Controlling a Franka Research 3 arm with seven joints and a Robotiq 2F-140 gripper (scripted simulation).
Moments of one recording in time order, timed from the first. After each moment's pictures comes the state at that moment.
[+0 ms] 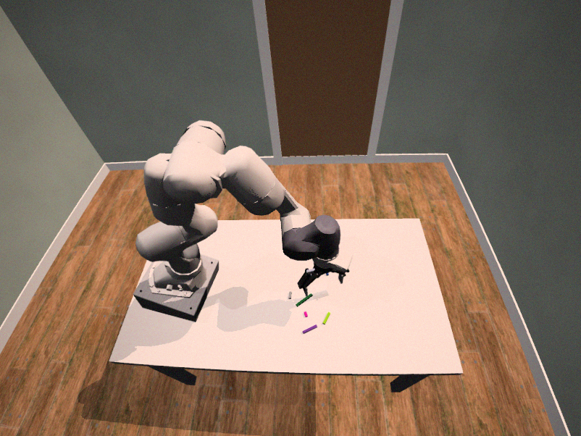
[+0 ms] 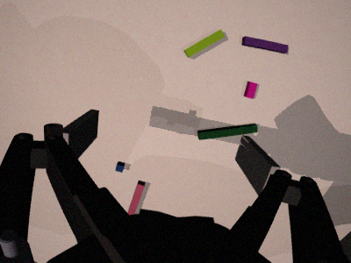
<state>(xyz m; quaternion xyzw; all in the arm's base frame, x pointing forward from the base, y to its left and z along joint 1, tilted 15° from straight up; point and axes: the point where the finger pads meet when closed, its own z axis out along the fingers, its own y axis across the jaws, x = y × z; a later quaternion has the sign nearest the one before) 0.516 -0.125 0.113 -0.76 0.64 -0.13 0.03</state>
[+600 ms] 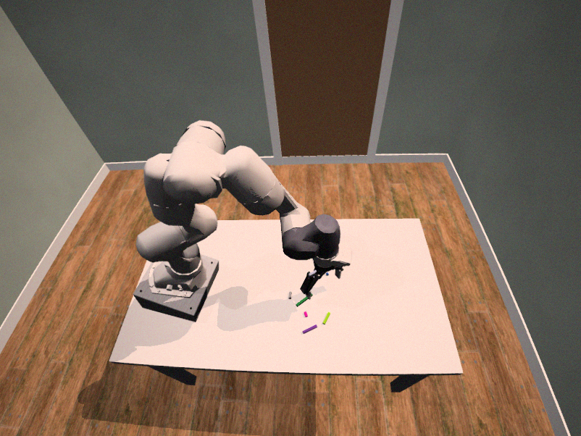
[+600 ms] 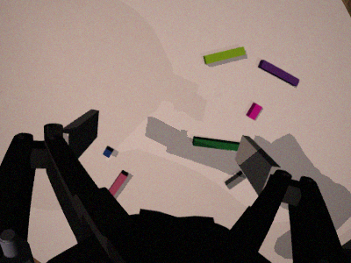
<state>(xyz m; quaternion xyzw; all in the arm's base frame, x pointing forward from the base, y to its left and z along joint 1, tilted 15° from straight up) 0.516 -0.123 0.113 -0.84 0.53 -0.14 0.01</state>
